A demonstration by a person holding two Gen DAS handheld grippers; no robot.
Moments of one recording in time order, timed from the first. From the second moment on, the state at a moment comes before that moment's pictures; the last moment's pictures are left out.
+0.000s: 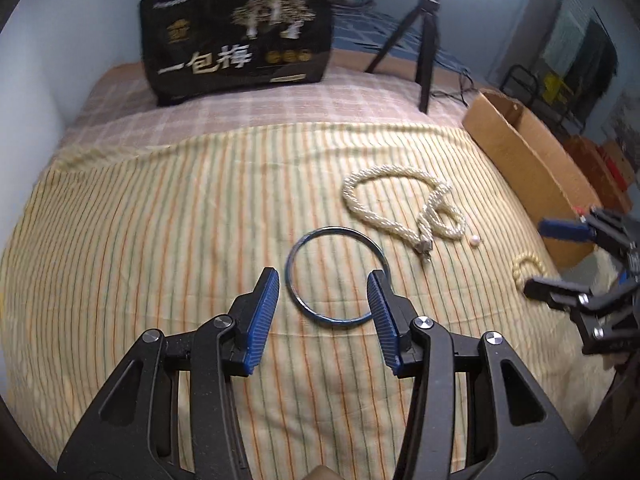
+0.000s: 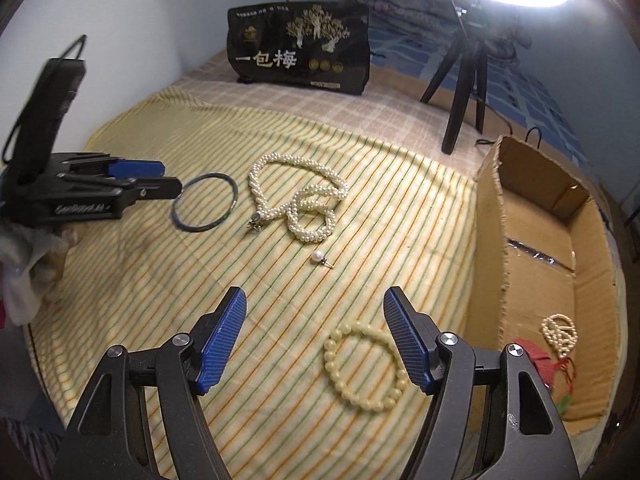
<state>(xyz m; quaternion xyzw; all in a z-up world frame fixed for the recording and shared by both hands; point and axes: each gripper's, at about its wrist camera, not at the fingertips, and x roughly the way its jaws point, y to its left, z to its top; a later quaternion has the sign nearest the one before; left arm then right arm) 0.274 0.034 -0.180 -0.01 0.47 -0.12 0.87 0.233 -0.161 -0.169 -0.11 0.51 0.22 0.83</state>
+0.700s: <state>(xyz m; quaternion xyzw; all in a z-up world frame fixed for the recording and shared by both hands) 0.285 0.001 -0.199 0.03 0.47 -0.10 0.88 0.253 -0.150 -0.194 -0.11 0.52 0.22 0.82</state>
